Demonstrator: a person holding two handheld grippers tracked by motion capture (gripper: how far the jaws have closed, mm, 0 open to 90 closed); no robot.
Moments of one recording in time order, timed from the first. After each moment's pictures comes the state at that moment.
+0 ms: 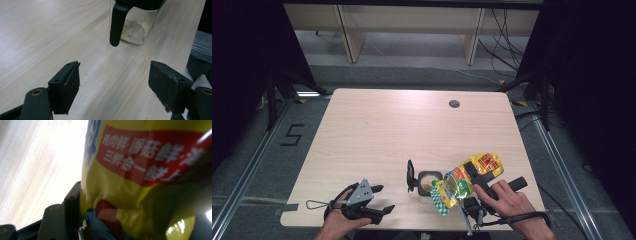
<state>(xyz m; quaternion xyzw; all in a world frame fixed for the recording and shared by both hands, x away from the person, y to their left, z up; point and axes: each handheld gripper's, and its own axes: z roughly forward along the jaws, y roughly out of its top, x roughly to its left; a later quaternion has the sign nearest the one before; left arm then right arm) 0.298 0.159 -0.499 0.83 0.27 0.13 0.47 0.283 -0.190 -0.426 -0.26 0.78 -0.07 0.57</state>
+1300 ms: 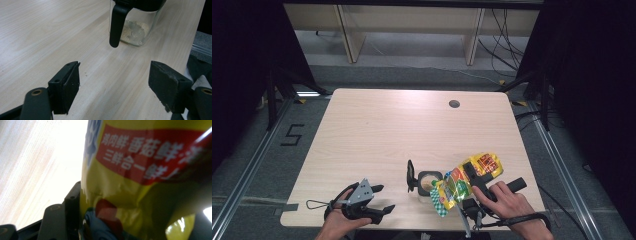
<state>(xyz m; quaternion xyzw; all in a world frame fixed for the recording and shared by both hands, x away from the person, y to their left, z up) 0.298 0.160 -0.499 0.84 0.27 0.13 0.46 0.279 -0.186 -0.425 -0.26 0.77 -0.10 0.57</state>
